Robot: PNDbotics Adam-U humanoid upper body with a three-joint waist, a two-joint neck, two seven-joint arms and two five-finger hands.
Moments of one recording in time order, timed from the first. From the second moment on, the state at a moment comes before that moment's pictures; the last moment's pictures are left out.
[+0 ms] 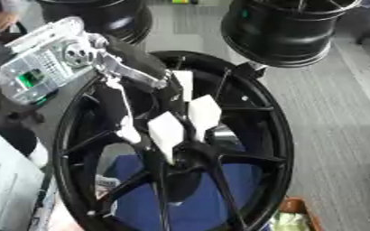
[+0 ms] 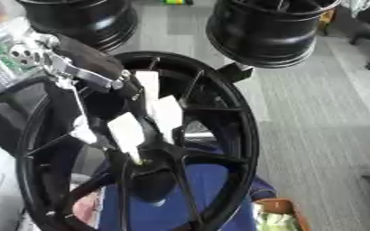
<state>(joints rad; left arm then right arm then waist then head) -1.13 0.68 -0.85 -1.56 -0.18 -0.17 -0.91 -0.57 -1.05 0.19 -1.99 0.50 0.71 0.24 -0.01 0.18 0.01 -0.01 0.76</state>
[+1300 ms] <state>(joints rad) -1.11 0.66 -0.85 -1.58 -0.12 -0.11 -0.91 -0.55 -1.04 0.18 -1.99 0.49 0.74 0.20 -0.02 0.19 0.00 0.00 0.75</state>
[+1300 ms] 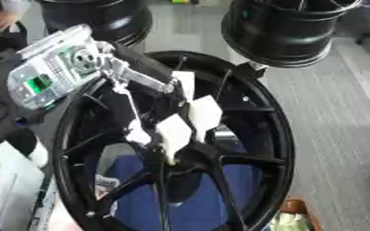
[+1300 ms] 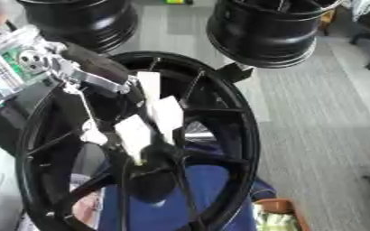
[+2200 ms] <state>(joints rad) -1.11 0.66 -0.81 -1.62 -0.10 -0.08 -0.91 -0.54 -1.03 0.17 -1.99 0.49 0.75 0.17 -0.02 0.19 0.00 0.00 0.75</state>
